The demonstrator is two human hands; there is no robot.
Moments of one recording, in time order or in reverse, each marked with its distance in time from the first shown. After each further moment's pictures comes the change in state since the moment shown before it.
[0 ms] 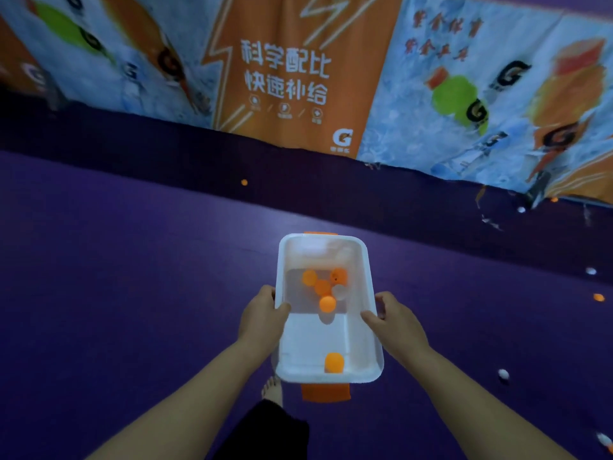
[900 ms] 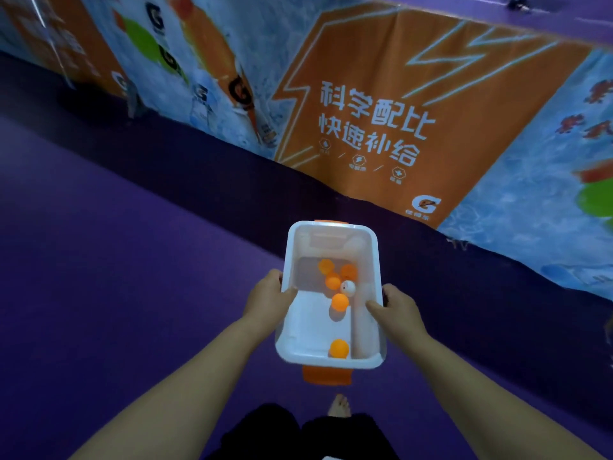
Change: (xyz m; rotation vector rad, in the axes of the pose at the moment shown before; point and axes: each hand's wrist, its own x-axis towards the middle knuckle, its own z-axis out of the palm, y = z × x) left_hand 0.480 0.164 -0.163 -0.028 0.116 -0.149; right_hand 0.502 -0.294 -0.060 0.090 -0.178 -0.155
